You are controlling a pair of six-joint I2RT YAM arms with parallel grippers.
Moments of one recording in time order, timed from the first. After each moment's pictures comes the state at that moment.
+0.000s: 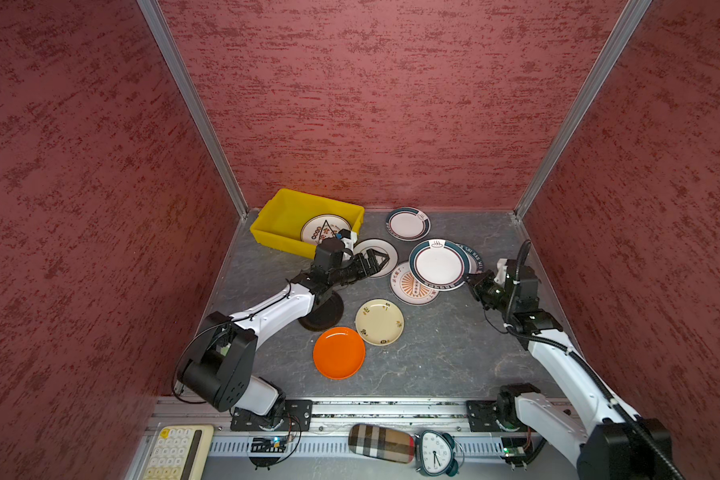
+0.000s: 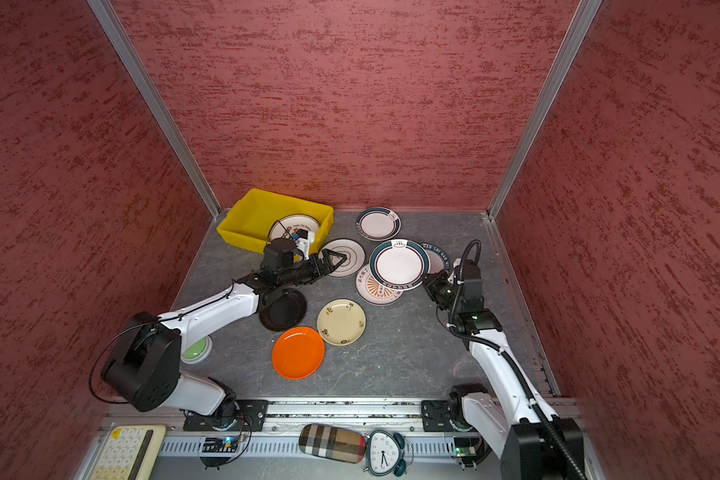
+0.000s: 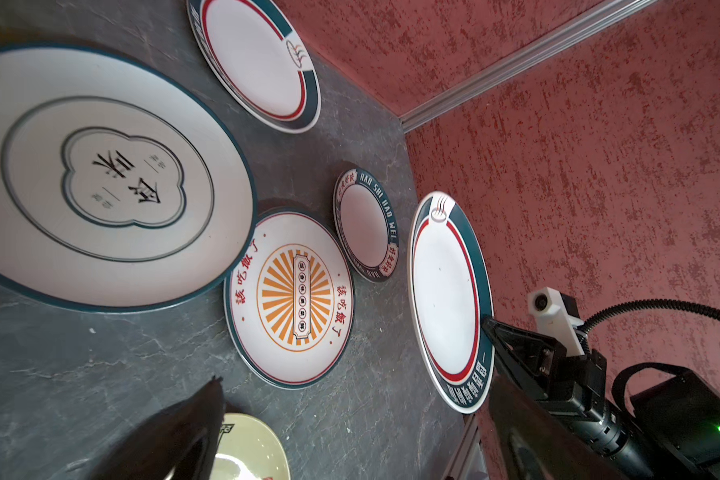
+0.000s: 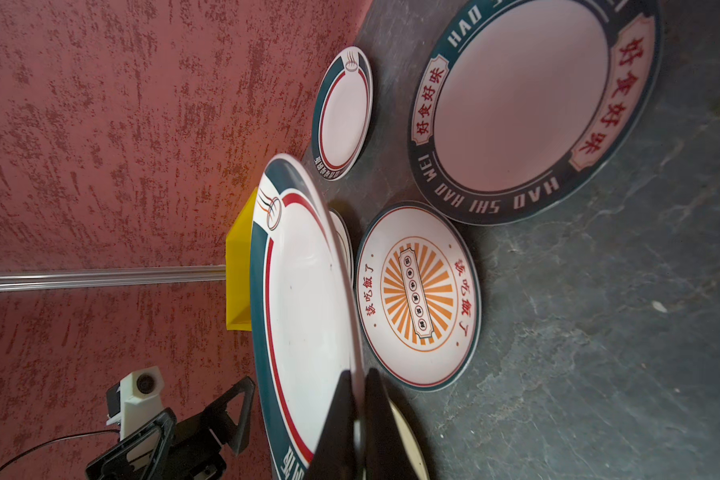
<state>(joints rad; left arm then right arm) -0.51 1.50 0.90 0.16 0.41 -0.88 0.10 0.99 0.60 -0.10 -0.33 1.09</state>
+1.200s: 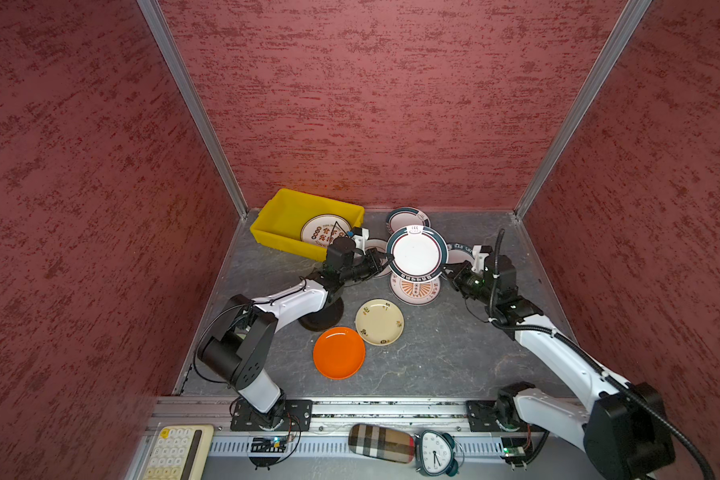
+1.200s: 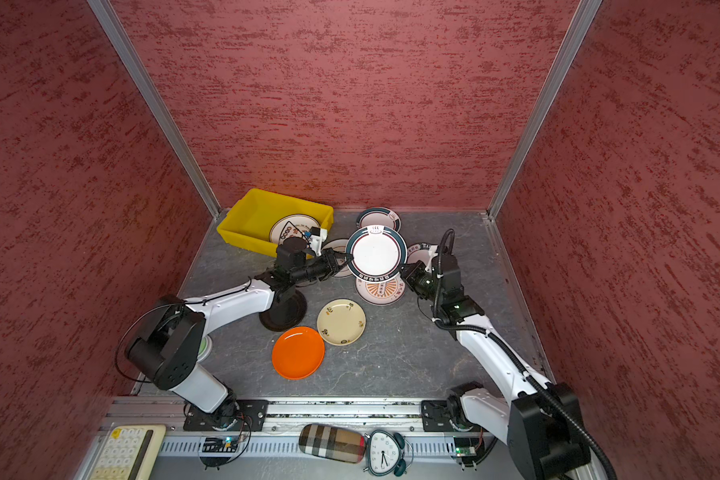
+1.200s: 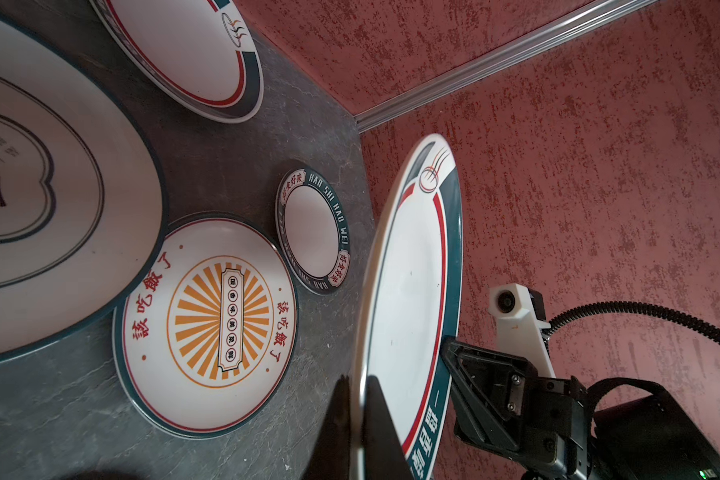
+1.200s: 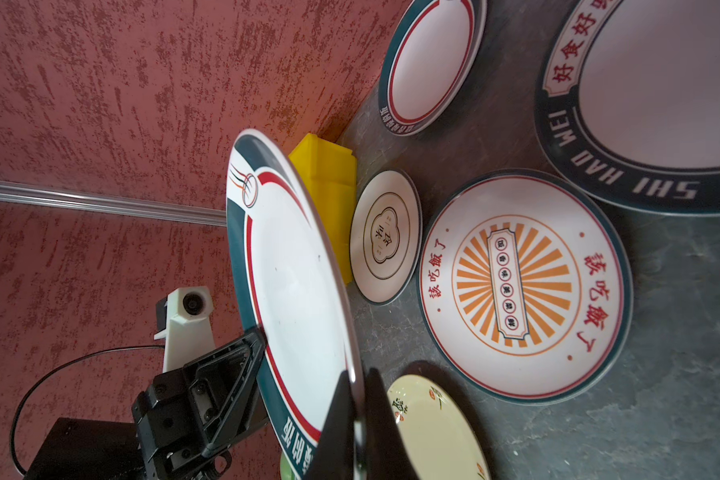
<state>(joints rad) -0.55 1.62 0.94 0.38 0.44 -1.04 0.27 1.11 0.67 0.04 -0.31 1.10</state>
